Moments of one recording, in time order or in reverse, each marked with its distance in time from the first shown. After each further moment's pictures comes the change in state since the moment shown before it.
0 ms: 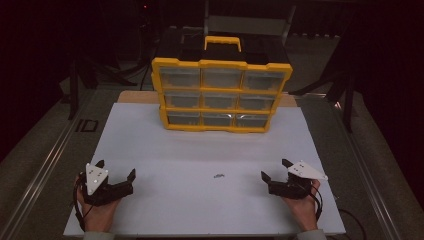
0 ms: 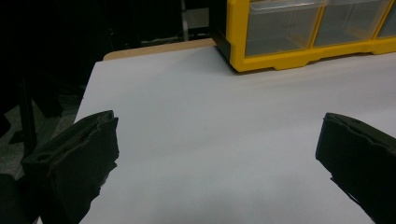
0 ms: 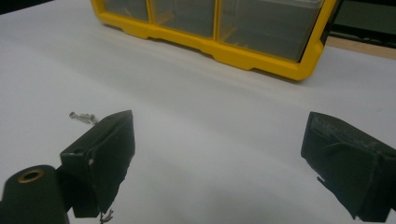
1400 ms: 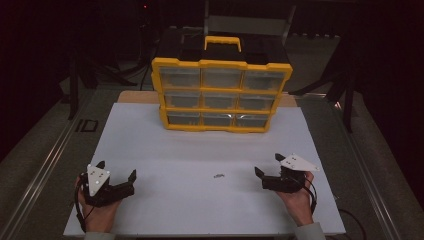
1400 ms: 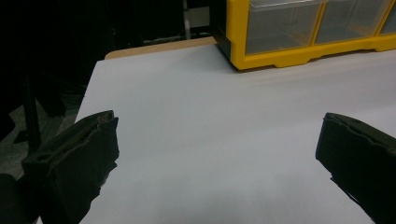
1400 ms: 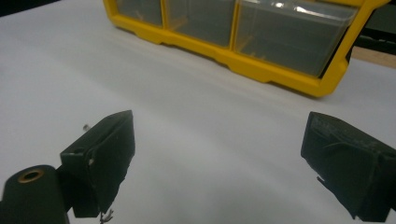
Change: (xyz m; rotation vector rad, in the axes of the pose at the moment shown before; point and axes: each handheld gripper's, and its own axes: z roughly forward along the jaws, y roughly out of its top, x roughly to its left) left arm -0.004 -0.001 -0.001 0.004 0.010 0.008; right arm 0.009 0.023 0.013 0.016 0.034 -0.021
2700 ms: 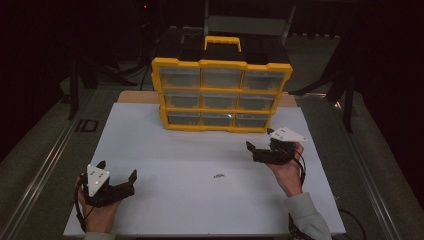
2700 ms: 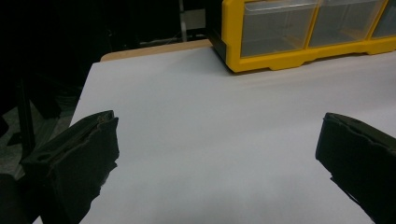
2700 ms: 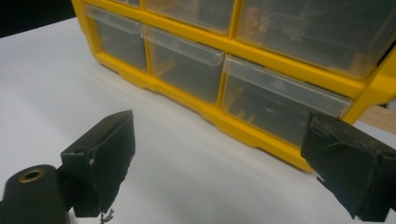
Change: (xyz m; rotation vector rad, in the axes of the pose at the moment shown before) left arm 0.000 0.001 -0.001 -0.008 -0.015 -0.007; right arm -0.014 0.060 0.044 -0.031 -0.015 -0.050
